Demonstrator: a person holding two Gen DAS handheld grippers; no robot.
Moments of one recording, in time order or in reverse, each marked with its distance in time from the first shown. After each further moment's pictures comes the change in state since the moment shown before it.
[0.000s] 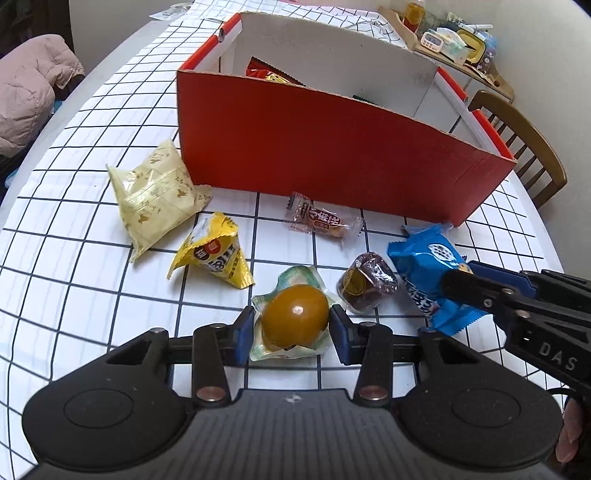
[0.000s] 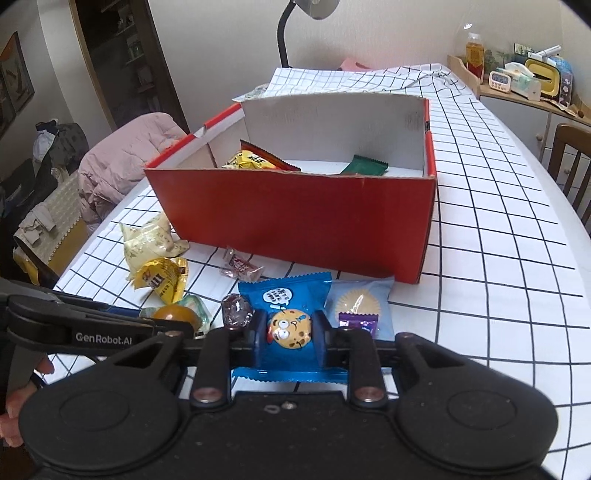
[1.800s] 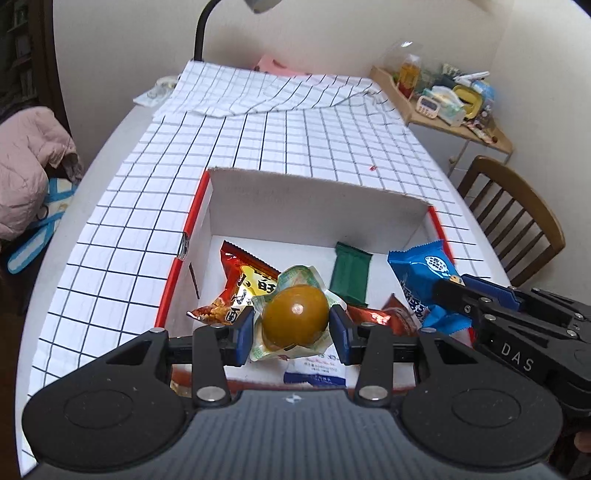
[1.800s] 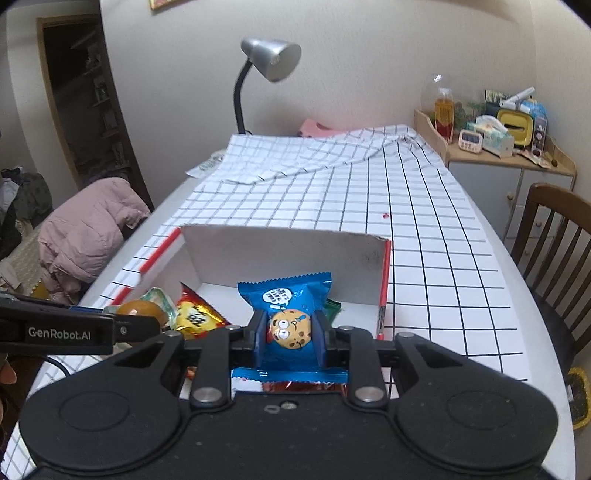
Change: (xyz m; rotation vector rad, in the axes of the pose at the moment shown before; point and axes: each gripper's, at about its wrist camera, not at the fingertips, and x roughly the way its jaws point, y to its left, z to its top) left arm -0.018 -0.031 0.158 0.032 -0.122 0.025; right arm 0.018 -0.035 0.133 0.039 -0.127 -0.123
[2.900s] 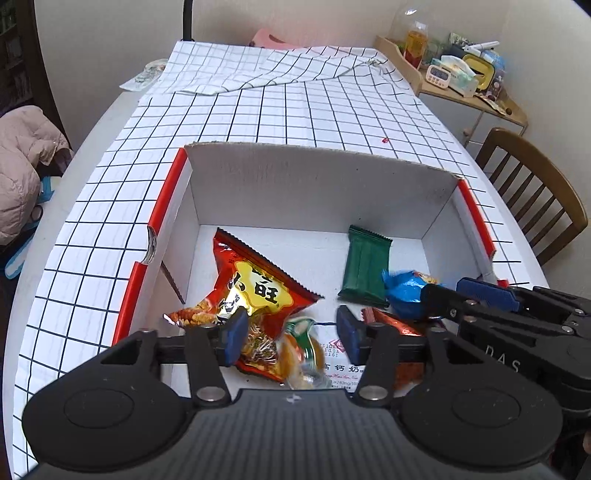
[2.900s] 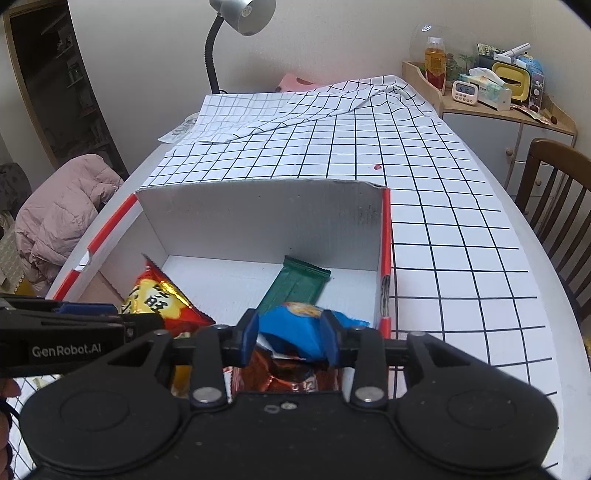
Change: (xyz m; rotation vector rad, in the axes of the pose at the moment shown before) left arm 0.051 -0.009 0.004 0.047 0.046 0.036; right arm 0.052 -0.012 -0.007 0.057 0.116 -0.026
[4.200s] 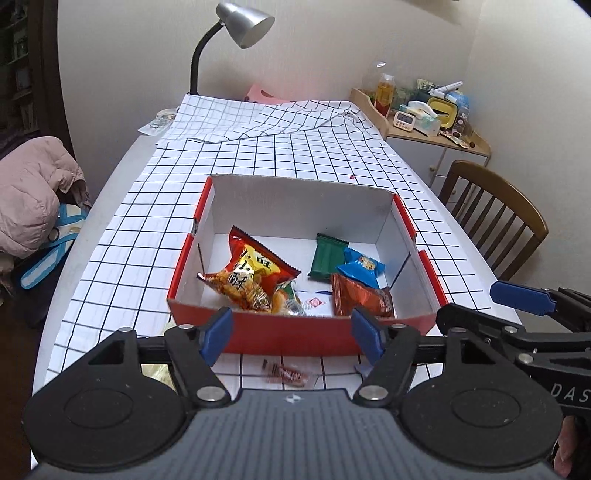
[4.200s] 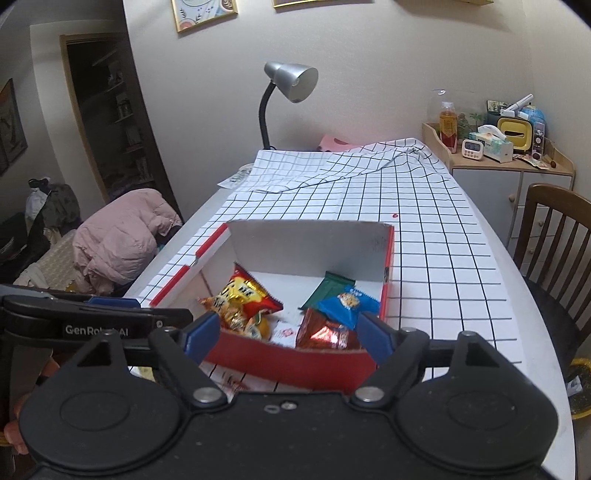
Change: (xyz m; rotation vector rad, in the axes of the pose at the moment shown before) left arm -0.120 -0.006 -0.075 0.015 -0.175 -0.028; right arm -0.141 0.021 -0.054 -0.061 -0.178 0.107
